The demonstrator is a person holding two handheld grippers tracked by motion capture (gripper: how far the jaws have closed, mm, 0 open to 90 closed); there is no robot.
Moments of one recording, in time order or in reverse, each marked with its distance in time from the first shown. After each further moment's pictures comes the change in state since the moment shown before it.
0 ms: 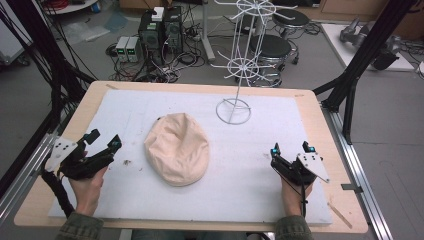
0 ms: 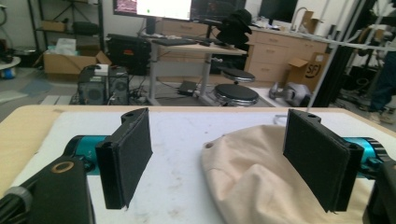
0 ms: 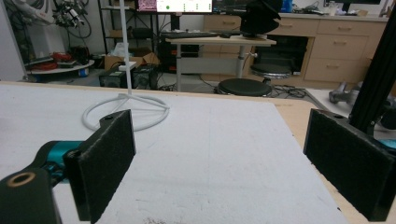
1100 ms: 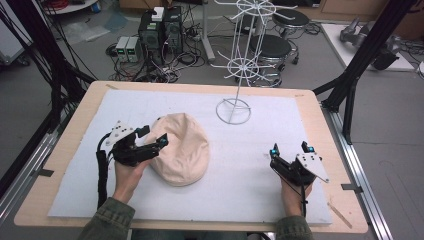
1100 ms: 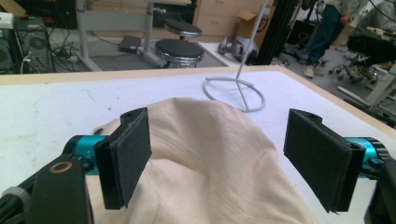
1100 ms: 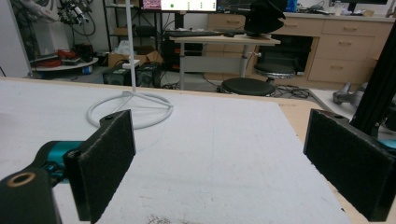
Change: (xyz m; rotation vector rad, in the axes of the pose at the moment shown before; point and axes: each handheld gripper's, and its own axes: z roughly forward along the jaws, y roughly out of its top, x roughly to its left) left arm -0.066 -0.011 0.076 0.228 -0.206 -0.010; right arm 0.002 0.000 -0.001 0.008 0.016 -0.005
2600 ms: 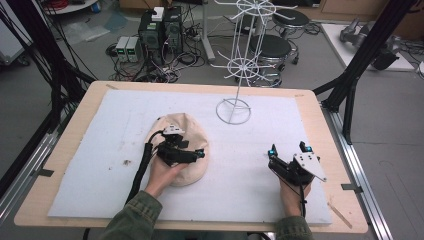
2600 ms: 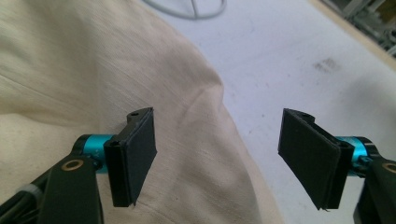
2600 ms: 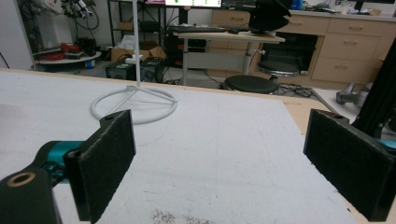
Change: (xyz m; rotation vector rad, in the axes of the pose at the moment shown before) left arm -0.053 -0.020 0.087 0.411 -0.137 -0.037; right arm 0.003 -0.001 0.002 0.017 0.014 -0.025
